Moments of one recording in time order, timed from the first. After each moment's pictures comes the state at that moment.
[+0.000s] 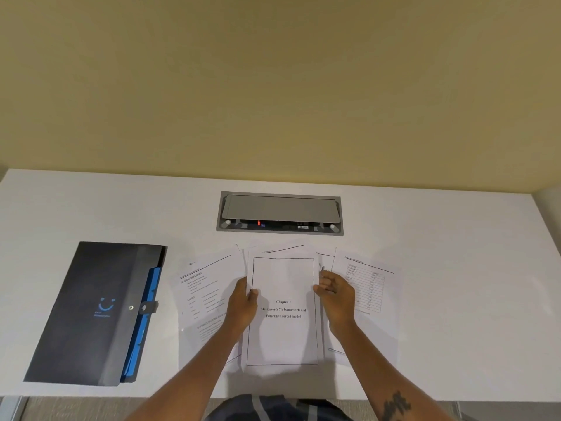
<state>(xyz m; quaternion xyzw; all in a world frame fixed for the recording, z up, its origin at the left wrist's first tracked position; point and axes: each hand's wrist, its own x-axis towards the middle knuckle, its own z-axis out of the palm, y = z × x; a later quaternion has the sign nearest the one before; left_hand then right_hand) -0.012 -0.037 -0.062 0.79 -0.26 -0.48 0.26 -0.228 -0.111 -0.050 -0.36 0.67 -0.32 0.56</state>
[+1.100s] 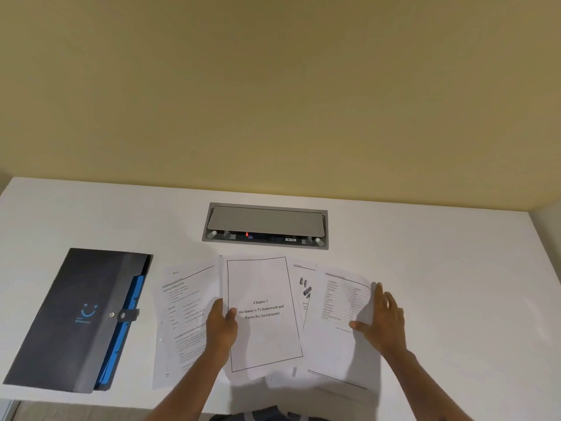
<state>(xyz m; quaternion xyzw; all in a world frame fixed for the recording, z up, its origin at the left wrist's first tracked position) -0.048 -0.026 -0.064 0.85 -0.14 -0.41 0.30 -0.399 -0.158 -0.060 -0.69 0.68 0.10 0.24</state>
